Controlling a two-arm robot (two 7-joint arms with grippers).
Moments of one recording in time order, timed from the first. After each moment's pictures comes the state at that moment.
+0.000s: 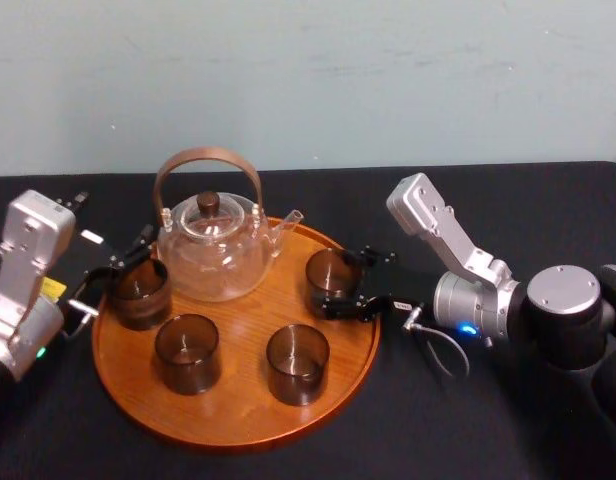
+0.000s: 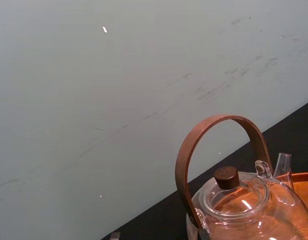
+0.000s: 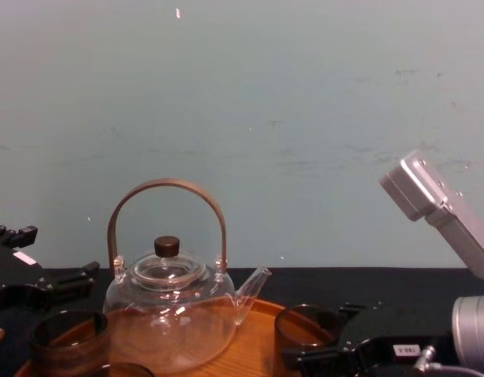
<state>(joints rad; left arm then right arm) -0.20 0.60 0.45 -1.41 -0.25 -0.12 0.03 0.48 0.37 -0.59 -1.16 0.26 0.12 0.59</state>
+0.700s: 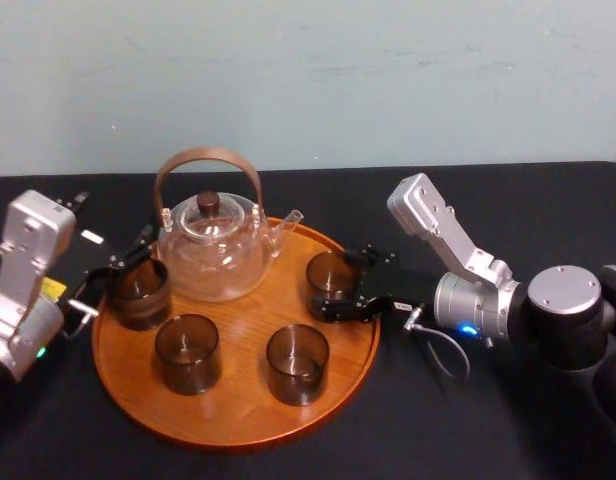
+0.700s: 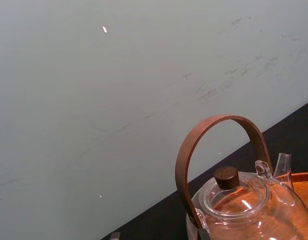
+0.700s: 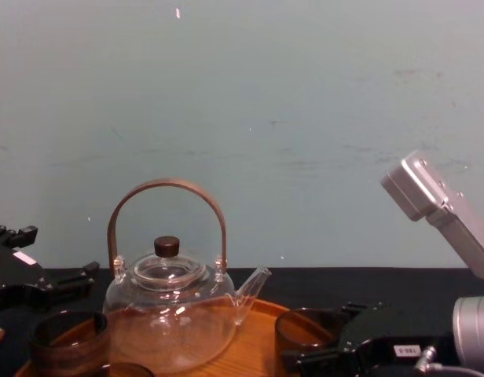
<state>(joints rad) -0.20 0.60 0.45 -1.41 -0.25 -0.12 0.03 0.48 0.37 -0.59 -1.16 0.26 0.12 0.59</state>
